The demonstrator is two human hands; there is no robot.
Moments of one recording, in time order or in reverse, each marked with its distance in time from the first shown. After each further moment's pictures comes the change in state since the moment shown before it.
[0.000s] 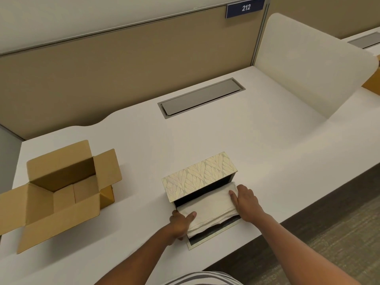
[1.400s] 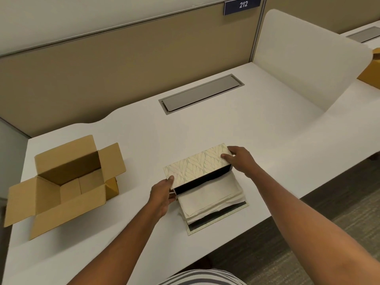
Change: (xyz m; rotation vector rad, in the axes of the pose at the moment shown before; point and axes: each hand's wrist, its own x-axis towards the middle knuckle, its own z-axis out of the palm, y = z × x) left_hand -0.040 0.034 -0.067 -0.771 0.072 0.156; right_hand 0.040 -0.066 -0.085 0.433 0.085 -0.067
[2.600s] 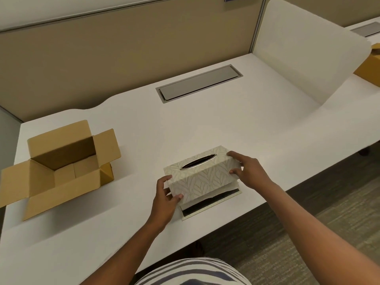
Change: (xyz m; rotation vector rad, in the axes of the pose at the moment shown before) left_hand -0.030 -0.078 -0.009 0.298 -0.114 0.403; right_hand -0.069 0.042 -0.009 -0.135 -0.007 -0.119
